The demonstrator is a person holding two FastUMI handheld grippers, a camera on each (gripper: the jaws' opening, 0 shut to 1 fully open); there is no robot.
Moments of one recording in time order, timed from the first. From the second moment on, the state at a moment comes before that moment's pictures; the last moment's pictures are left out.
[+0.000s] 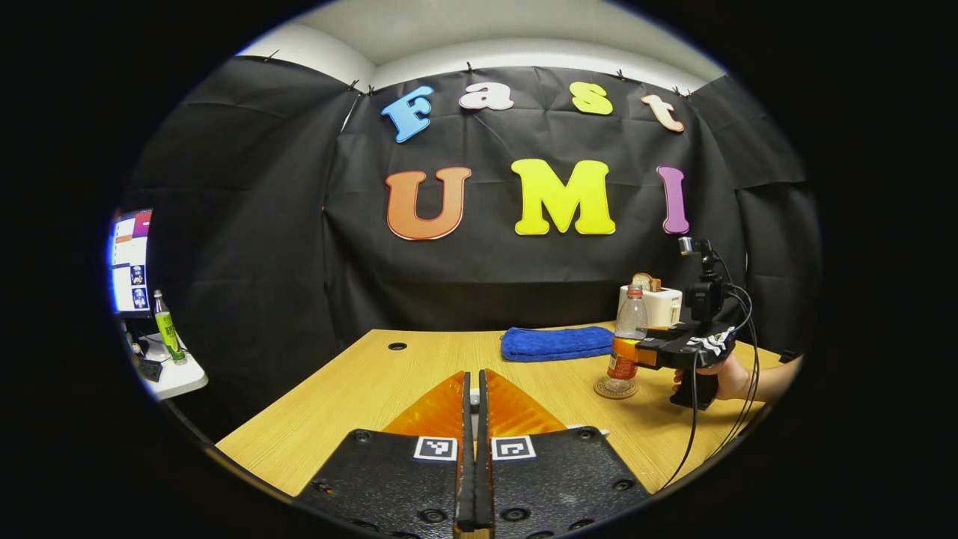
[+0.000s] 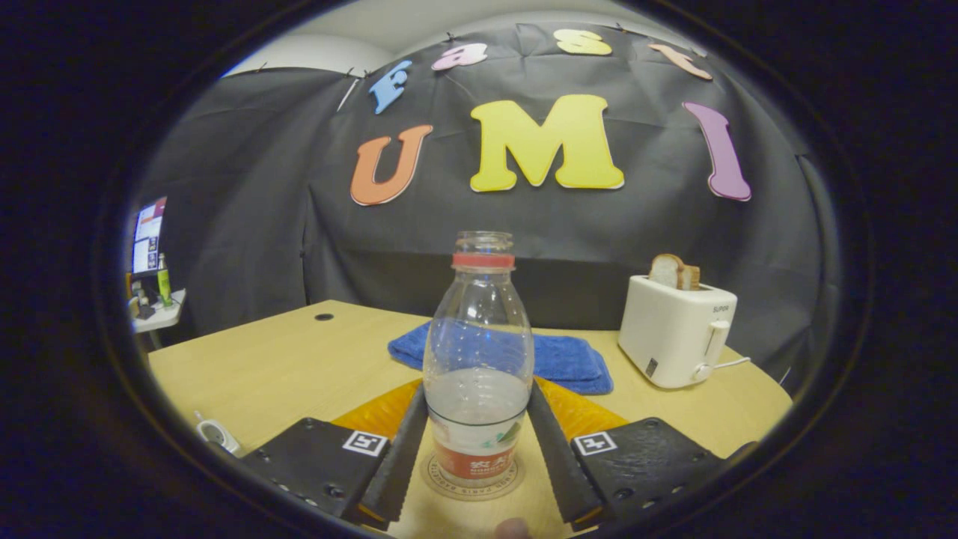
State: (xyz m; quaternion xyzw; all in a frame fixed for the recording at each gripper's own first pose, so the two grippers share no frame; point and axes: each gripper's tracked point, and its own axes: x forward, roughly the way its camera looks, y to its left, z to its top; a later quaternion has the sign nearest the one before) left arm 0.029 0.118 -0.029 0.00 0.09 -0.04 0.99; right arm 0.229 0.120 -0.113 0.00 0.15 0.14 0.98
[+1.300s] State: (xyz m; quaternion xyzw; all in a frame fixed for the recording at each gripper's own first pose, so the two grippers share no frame) left arm 0.058 0.014 -0.103 -0.04 0.13 -0.07 0.99; right arm 0.071 -0.029 -0.058 0.04 0.07 0.04 1.00
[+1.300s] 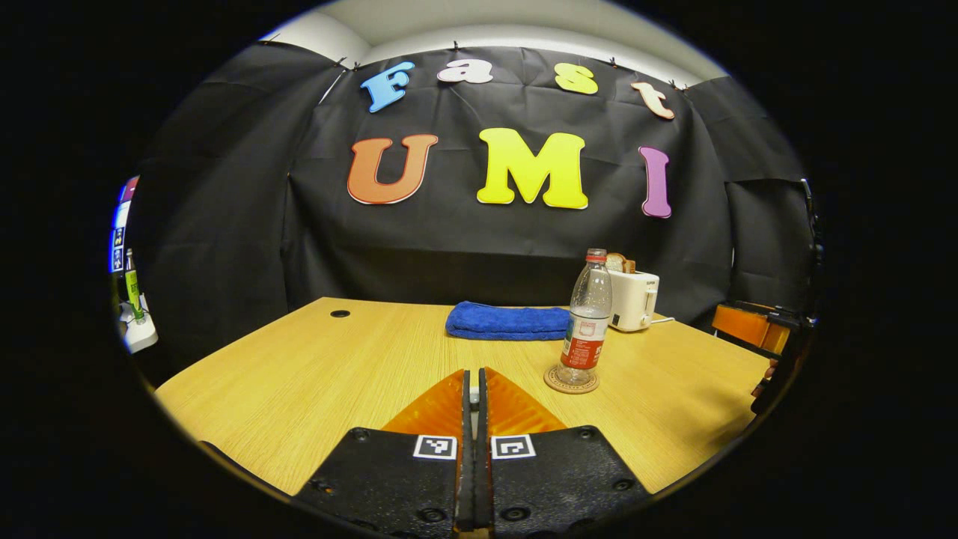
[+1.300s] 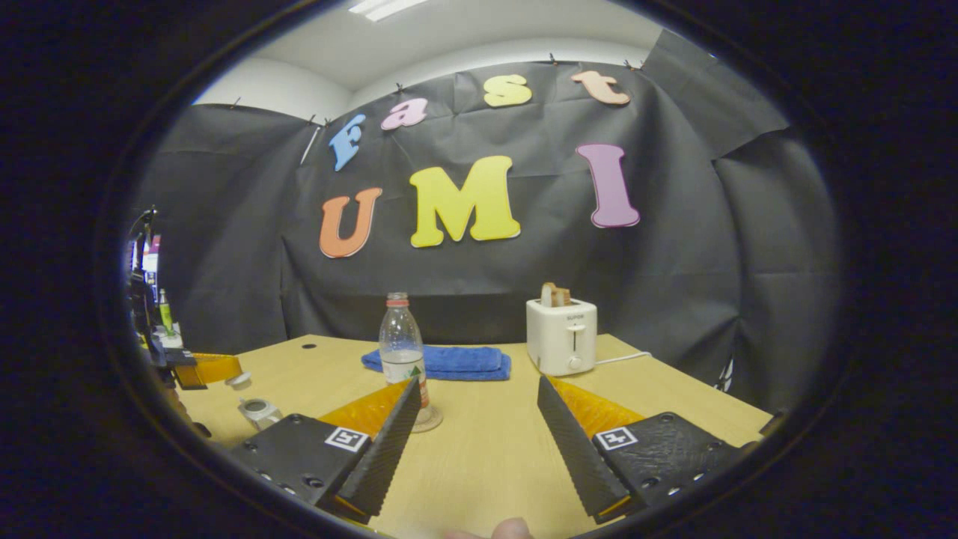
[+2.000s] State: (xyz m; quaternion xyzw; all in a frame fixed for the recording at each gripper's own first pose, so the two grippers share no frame) left arm 0.055 0.008 -0.127 -0.04 0.16 -0.06 0.98; right arm 0.069 -0.036 -0.079 0.05 0.10 0.04 0.99
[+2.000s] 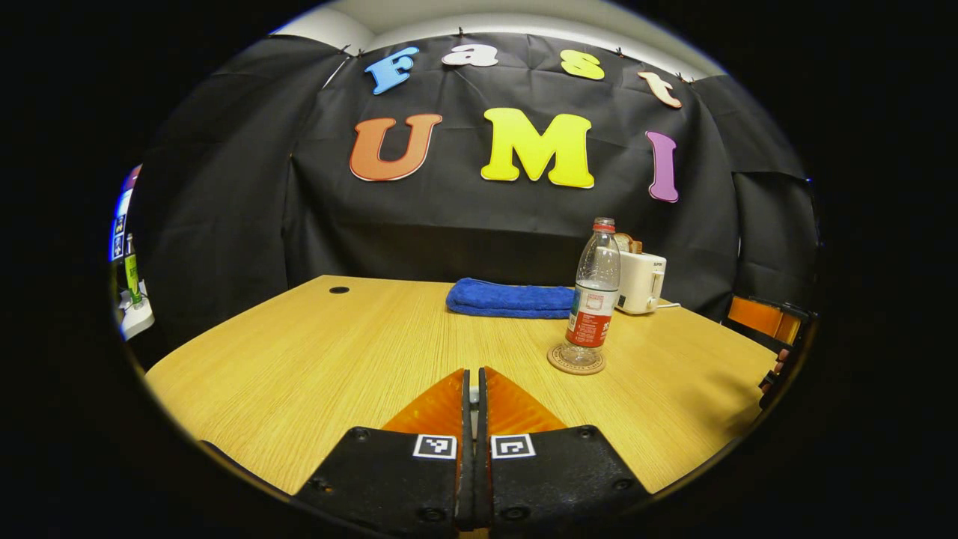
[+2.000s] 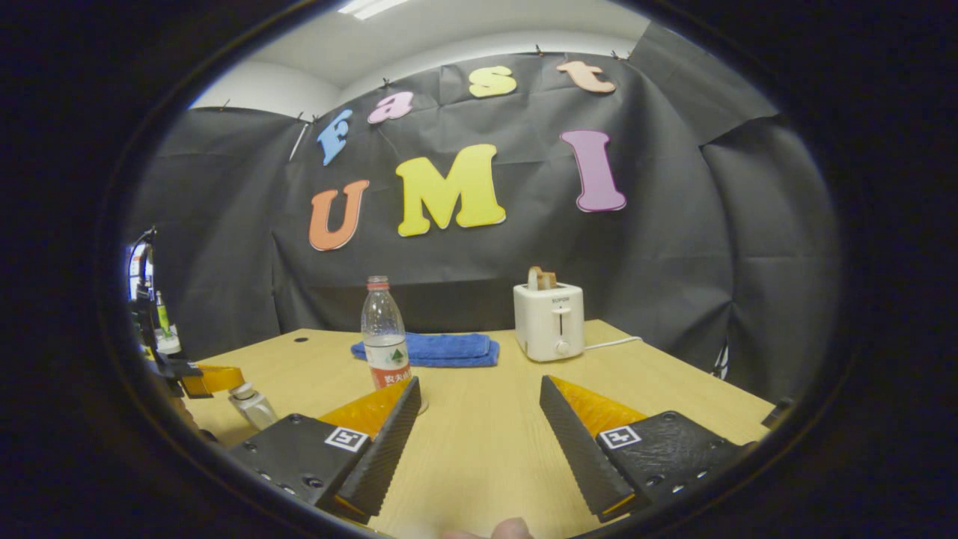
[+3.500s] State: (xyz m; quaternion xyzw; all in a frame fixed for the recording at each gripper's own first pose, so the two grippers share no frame) left arm 0.015 -0.009 0.021 -0.01 -0.02 -0.01 1.00; right arm 0.016 -0.012 0.004 0.03 -0.01 0.03 1.00
